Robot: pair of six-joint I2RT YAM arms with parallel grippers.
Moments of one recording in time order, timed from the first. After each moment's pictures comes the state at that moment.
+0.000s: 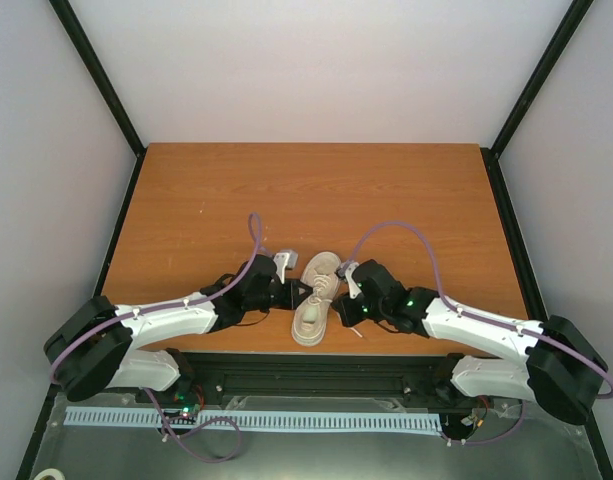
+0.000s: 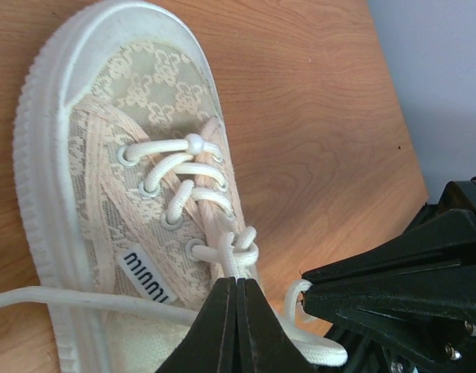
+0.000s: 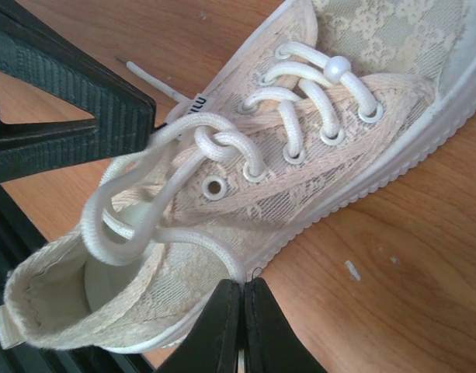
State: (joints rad) left arm -0.86 1.28 0.50 0.18 0.24 -0.80; right arm 0.87 1.14 0.54 -0.22 -0.16 0.43
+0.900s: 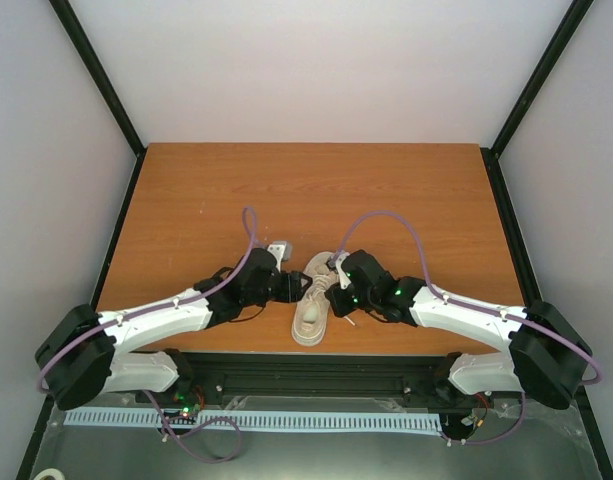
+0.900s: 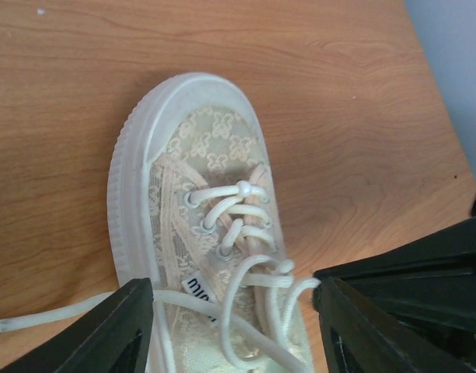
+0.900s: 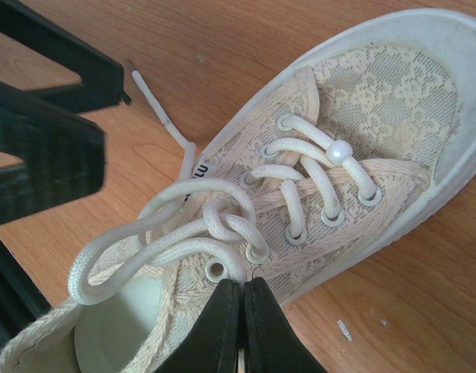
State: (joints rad) left arm -0.86 1.23 0.58 0.00 0.05 -0.73; right arm 0.87 1.26 0.65 -0.22 -0.10 0.38
